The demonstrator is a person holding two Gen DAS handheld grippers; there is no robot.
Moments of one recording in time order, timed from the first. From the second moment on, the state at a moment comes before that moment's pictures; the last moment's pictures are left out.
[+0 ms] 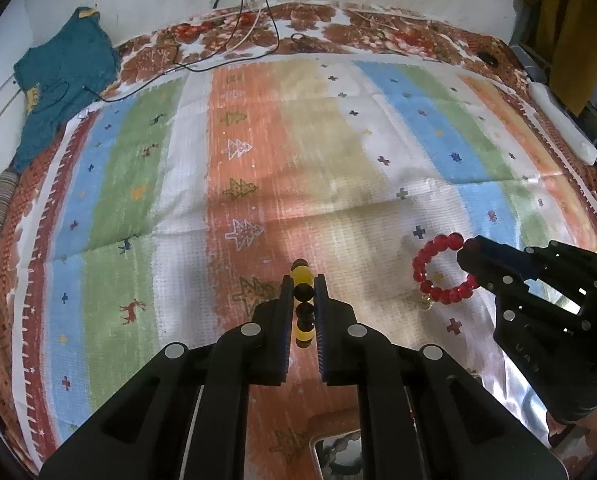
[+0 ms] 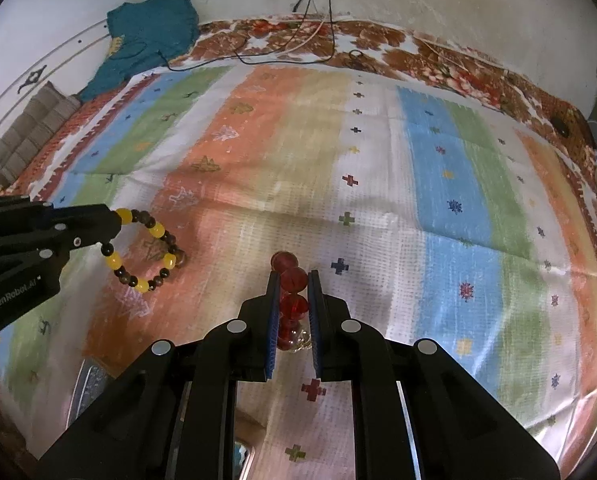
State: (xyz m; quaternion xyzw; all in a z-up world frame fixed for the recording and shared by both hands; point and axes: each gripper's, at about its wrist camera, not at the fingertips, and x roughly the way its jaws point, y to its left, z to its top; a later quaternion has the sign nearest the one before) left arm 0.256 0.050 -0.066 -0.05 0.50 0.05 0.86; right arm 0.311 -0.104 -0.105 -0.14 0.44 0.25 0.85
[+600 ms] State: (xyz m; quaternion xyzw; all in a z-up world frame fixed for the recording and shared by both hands) left arm 0.222 0.042 -0.025 -0.06 0.47 0.04 0.88; right arm 0.274 -0.113 -0.072 -0.12 0.39 0.28 0.87
